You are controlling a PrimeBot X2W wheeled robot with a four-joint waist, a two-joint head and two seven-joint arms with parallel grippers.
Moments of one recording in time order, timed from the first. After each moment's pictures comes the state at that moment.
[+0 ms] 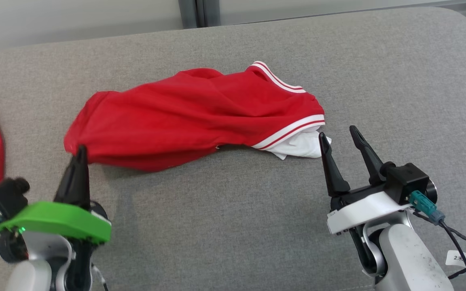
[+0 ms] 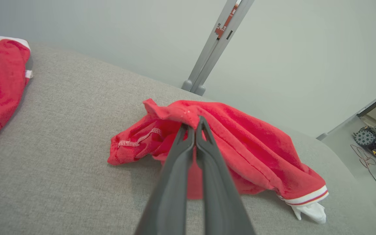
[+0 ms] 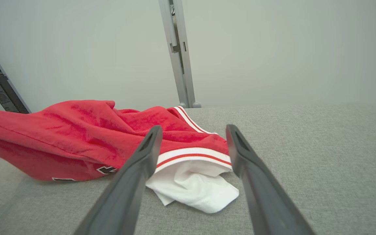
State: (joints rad) left arm -0.14 0.27 -0.13 -0.11 -0.77 0.14 0.09; right arm -0.23 -0.05 0.18 0.18 0.19 0.13 -0.25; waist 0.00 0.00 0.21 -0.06
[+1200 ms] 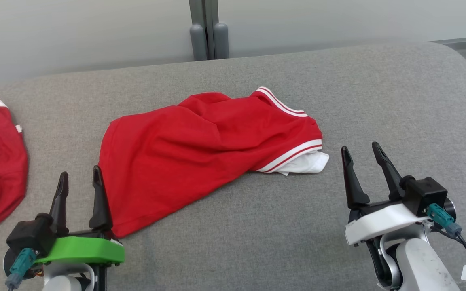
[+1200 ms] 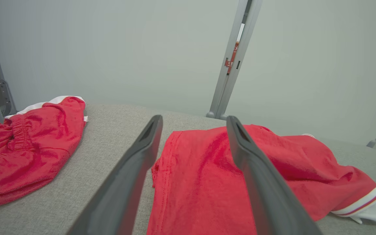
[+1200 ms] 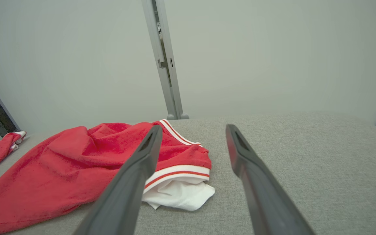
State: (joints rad) left arm -0.09 0.14 -0.07 0.16 -0.42 0.00 -0.26; right arm -0.16 -0.05 0.09 0.18 0.19 0.13 -0.24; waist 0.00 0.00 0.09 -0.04
